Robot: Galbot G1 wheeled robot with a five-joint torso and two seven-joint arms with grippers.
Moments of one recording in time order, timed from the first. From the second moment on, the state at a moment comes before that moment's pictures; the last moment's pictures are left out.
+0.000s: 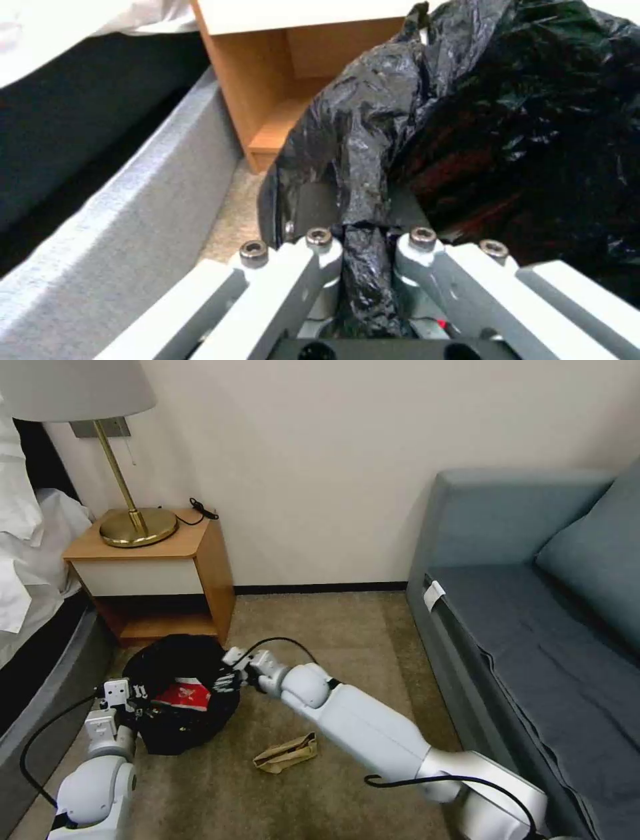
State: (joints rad) left arm 1.37 -1.29 -0.83 -1.79 -0.18 0.25 -0.07; right arm -0.47 1.44 -0.48 1.19 0.28 -0.28 -0.21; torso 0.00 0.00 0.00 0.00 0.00
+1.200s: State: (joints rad) left arm 1.40 -1.26 -0.82 -1.78 -0.19 0.24 -0.07; right arm -0.80 1.18 -0.39 1.35 0.23 -0.43 -0.26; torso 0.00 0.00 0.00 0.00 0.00
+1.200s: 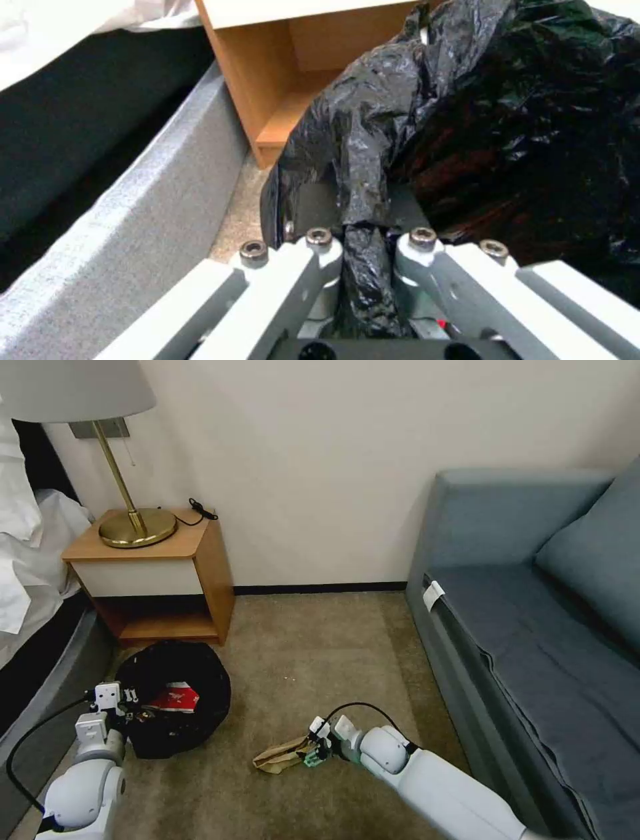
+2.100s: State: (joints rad) left arm 1.42 -1.27 -0.83 -1.79 -0.18 0.21 -0.07; right arm -0.84 1.25 -0.33 1.21 0.16 -0.37 -0.28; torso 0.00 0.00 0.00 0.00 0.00
